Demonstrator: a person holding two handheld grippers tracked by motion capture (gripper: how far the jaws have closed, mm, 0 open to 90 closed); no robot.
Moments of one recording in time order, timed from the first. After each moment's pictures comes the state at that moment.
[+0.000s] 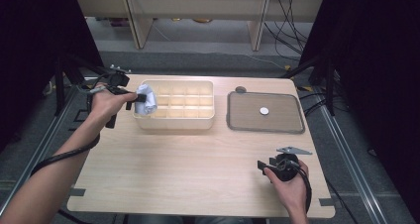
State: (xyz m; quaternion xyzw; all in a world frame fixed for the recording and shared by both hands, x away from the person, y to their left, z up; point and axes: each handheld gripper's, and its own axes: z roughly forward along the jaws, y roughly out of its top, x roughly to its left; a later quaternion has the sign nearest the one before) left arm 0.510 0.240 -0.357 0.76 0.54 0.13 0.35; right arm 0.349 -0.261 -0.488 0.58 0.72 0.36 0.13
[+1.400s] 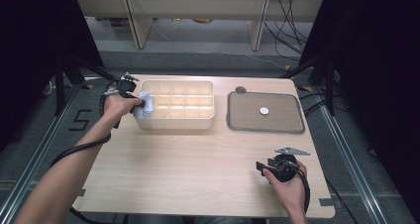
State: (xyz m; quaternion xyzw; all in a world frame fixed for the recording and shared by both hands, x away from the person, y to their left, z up) left arm 0.548 0.241 -0.410 0.78 0.55 0.16 0.26; right arm 0.351 -0.261 -0.492 0.56 0.74 0.36 0.13
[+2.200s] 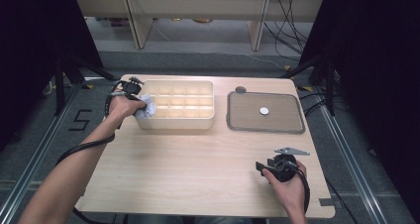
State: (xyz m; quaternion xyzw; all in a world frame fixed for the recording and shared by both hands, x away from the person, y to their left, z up) left arm 0.555 0.231 -0.423 0.80 0.54 0.17 0.20; right arm 0.351 -0.260 -0.493 0.56 0.74 0.35 0.13
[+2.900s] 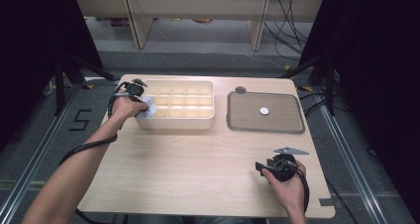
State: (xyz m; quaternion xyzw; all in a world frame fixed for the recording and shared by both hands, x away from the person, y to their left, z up) left arm 0.557 0.225 -0.428 0.81 0.53 0.17 0.18; right arm 0.352 -0.260 -0.493 0.56 0.74 0.36 0.12
